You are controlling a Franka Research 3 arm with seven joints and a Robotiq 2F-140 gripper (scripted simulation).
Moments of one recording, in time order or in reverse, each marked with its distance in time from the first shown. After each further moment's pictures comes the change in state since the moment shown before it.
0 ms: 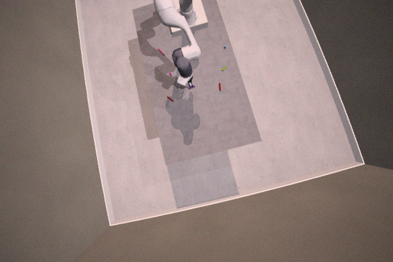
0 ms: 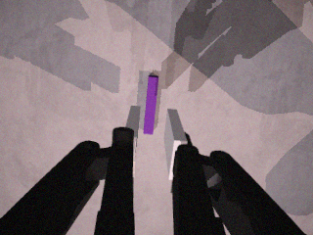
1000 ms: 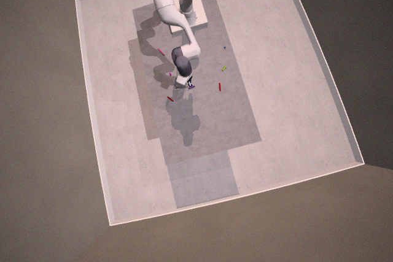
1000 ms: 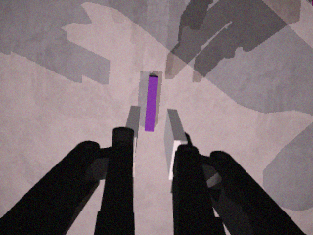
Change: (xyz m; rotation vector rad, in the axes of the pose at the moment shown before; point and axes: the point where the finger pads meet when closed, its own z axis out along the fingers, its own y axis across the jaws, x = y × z) arm 0.002 0.000 -0.014 0.005 0.003 0.011
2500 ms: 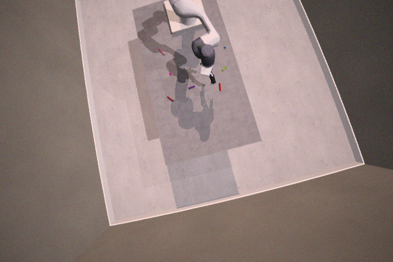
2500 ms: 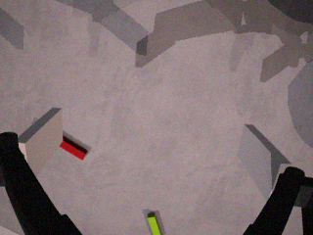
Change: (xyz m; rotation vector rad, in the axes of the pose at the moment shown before) arm -0.161 0.007 -0.011 0.001 -0.005 -0.217
